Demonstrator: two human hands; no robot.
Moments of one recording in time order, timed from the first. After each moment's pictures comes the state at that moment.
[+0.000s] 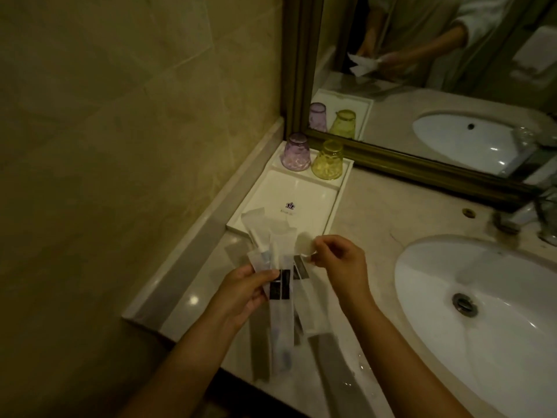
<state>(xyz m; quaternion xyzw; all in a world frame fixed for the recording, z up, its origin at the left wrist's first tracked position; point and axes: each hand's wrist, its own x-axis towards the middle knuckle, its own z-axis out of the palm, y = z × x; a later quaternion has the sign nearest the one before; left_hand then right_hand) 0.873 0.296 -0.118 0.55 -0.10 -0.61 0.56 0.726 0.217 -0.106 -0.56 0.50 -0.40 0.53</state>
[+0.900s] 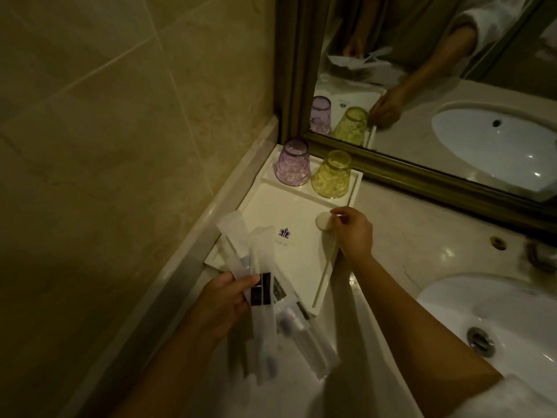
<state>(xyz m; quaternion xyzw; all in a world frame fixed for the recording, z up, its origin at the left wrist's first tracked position) 0.921 0.203 -0.162 0.57 -0.06 -0.59 0.56 0.755 0.016 -0.179 -0.60 0.64 -0.30 0.38</state>
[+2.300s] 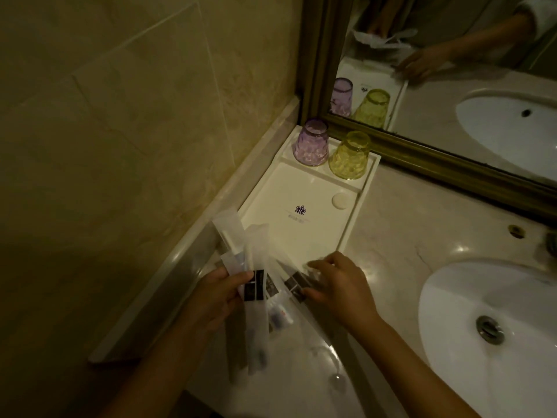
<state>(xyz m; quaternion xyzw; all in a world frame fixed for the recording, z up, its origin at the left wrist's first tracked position) 0.932 0.263 -0.176 0.58 -0.08 -0.58 0.56 0.727 0.158 -0.169 -0.85 0.45 -0.07 0.25</state>
